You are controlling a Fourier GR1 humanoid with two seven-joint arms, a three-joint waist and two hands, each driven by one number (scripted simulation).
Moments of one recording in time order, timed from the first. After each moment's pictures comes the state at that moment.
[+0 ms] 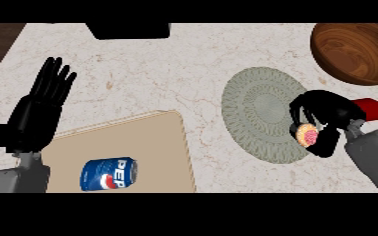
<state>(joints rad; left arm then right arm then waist) -0.12 0.26 0.11 -1.60 0.36 -0.03 0.04 -0.40 -0.68 0.41 -1.34 0.48 0.50 0.13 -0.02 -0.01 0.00</state>
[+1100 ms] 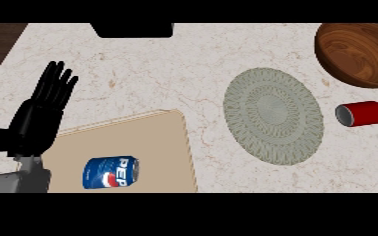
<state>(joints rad) -0.10 0.25 0.11 -1.60 0.34 -0.06 0.03 -0.25 -1.01 -0.15 -1.50 0.38 0.27 -0.09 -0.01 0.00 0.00</state>
